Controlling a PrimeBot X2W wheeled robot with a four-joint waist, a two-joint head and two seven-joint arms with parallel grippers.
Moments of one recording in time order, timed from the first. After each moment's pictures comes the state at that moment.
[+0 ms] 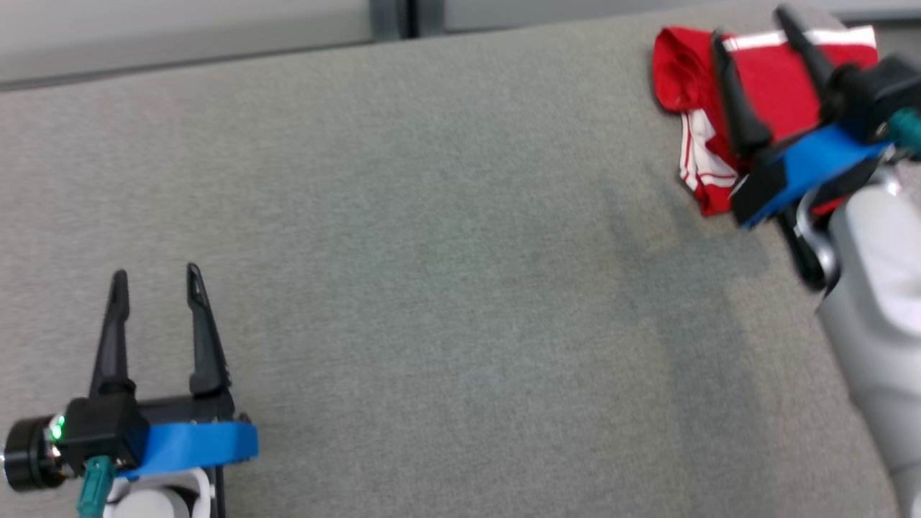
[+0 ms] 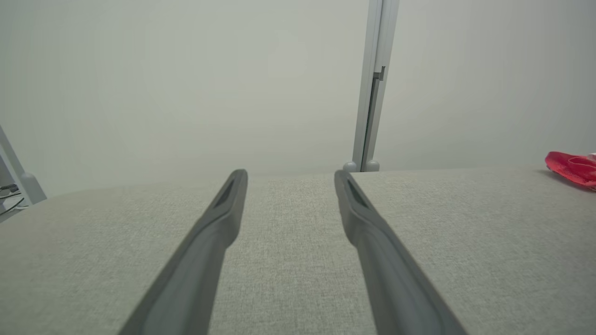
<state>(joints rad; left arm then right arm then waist) -0.07 0.13 -0.01 0.00 -0.10 0.06 -0.26 -0.89 -0.32 0.31 0.68 0.26 0.13 -0.26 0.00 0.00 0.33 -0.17</state>
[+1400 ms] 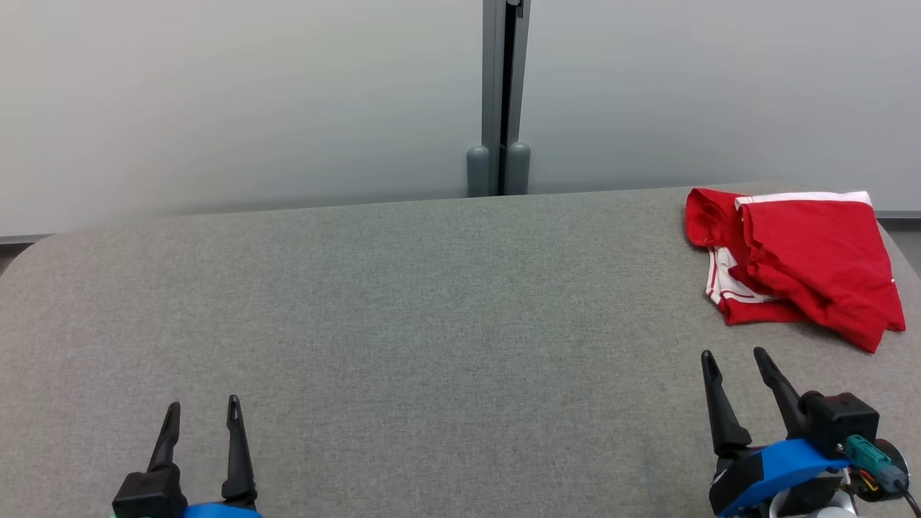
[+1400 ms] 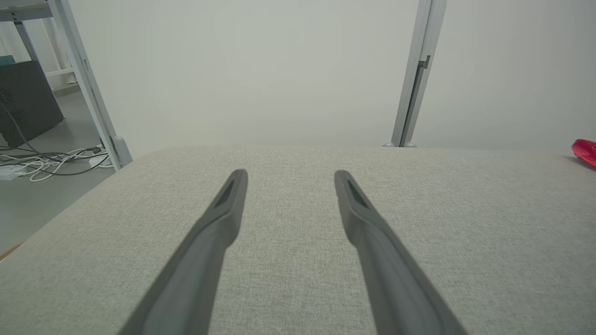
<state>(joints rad) 0.07 0.11 -0.02 0.24 -0.14 0.03 -0.25 -0.08 -0.06 -0.06 0.28 0.11 0.13 -0.17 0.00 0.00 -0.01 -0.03</state>
